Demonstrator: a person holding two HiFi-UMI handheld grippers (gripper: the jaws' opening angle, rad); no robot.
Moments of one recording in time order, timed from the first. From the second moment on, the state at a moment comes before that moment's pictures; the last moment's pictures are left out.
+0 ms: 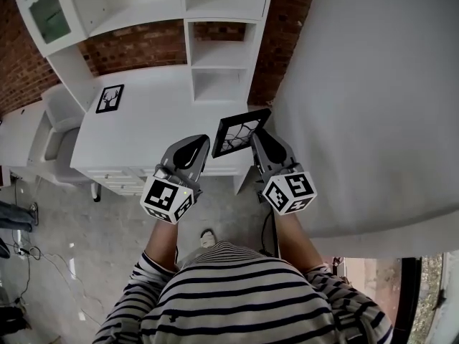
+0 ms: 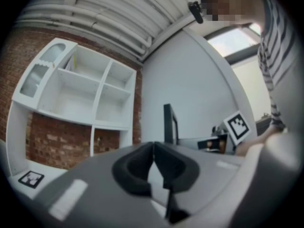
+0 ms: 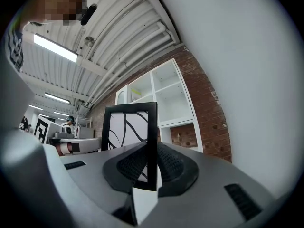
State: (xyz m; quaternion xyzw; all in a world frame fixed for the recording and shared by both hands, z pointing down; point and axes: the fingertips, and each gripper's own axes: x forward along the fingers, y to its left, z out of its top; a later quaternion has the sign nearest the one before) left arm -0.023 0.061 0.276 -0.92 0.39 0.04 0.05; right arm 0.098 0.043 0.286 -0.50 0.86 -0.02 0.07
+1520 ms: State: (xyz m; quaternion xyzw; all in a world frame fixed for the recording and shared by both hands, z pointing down) left arm -0.019 -0.198 0.346 -0.92 0.38 -0.01 0.02; right arm 0.098 -0.213 0.366 -0.56 0.83 -0.01 0.04
